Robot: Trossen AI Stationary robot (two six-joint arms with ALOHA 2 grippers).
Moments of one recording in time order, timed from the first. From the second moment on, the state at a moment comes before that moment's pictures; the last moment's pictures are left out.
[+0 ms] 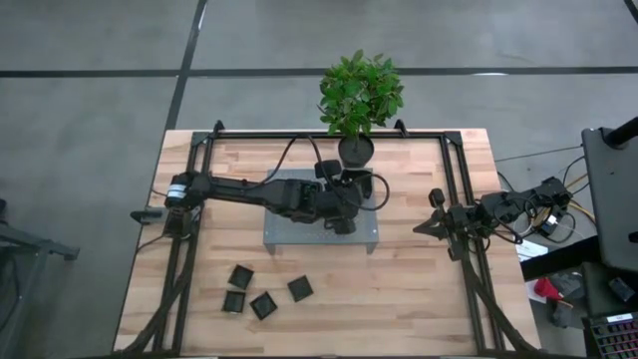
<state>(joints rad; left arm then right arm) -0.11 1.93 1.91 -0.75 -0.63 0.03 0.36 0.05 0.18 -0.21 0.16 0.07</state>
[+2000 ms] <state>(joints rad) -0.67 1.94 1.33 -0.51 -0.48 -0.89 0.36 0.05 0.18 -0.21 0.16 0.07</state>
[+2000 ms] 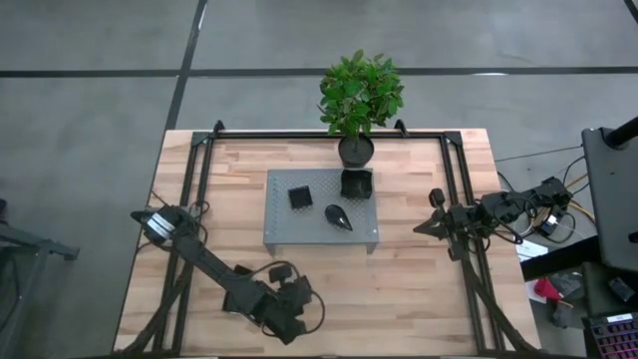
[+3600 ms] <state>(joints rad) -0.68 1.94 1.24 -0.37 -0.47 -0.81 0.36 0.05 0.18 -0.21 0.16 0.07</state>
